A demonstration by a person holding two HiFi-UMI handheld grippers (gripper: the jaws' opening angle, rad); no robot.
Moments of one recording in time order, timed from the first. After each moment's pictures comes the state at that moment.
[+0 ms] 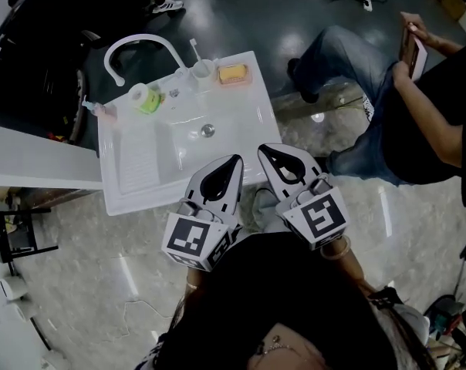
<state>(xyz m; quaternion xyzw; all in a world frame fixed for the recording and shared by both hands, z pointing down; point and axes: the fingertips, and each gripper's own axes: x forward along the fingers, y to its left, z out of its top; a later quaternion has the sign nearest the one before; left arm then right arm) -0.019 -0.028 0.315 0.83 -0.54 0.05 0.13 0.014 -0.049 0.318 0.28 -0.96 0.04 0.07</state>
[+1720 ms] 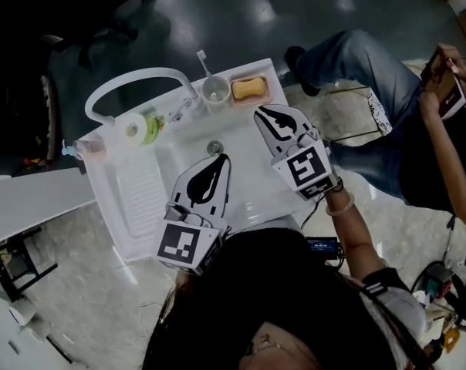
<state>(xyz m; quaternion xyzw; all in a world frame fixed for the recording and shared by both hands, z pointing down) -0.172 -0.180 0.365 0.84 -0.50 0.07 0.20 -0.122 -0.270 0.433 0.29 -0.92 -0.02 0.25</state>
